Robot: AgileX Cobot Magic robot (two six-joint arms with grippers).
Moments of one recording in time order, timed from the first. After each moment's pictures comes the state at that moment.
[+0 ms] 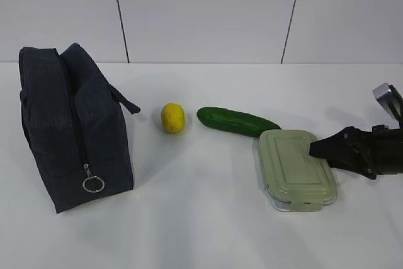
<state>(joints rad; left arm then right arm) 0.01 0.01 -0.53 -0.11 1.10 0.06 -0.27 1.92 -0.74 1.68 0.85 -1.67</state>
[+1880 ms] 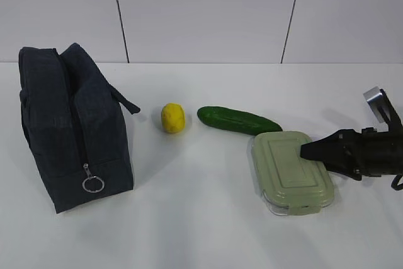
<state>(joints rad) 0.01 0.01 -0.53 -0.11 1.10 0.06 -0.27 2.02 -0.79 1.64 0.97 -1.65</state>
